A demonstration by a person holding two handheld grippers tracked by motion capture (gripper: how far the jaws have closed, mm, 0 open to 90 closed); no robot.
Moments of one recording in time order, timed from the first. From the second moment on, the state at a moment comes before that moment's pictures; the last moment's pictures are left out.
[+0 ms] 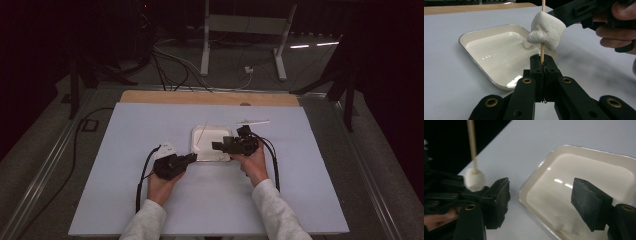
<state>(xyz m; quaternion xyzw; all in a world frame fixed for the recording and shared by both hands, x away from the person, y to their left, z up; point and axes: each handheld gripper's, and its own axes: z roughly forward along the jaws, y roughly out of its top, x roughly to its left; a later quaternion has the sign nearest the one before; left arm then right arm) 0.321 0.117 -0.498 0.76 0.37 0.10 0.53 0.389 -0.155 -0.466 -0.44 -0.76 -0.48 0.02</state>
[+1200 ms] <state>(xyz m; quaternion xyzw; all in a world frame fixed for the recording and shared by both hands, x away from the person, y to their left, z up) 0.320 0.113 -0.496 0.75 0.36 0.09 0.55 0.368 -0.106 -0.462 -0.37 -0.77 -0.51 0.08</state>
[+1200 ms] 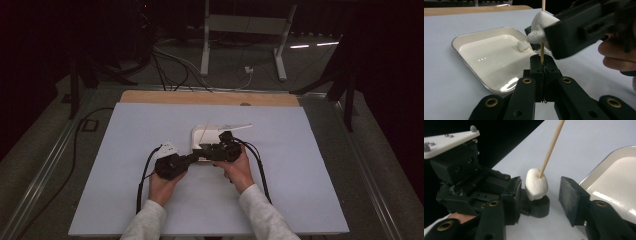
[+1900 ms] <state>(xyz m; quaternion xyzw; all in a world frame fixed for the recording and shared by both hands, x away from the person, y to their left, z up) 0.317 0.107 -0.497 0.77 0.34 0.11 0.53 0.370 -0.109 -0.459 -0.38 -0.76 -0.51 0.10</state>
